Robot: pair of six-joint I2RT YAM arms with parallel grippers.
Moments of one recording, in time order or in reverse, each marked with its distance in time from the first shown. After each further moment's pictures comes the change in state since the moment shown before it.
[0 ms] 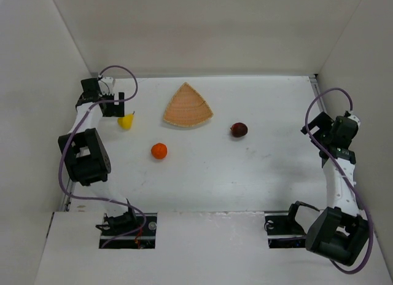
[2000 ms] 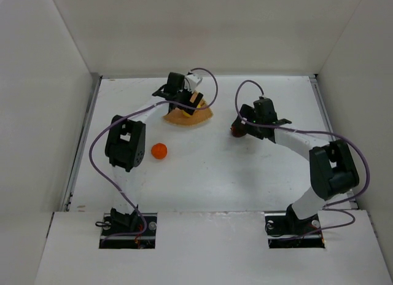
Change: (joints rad) left arm -0.665 0.335 0.253 0.156 -0.045 0.008; right arm 0.724 0.574 0.225 0.161 0.069 0.211
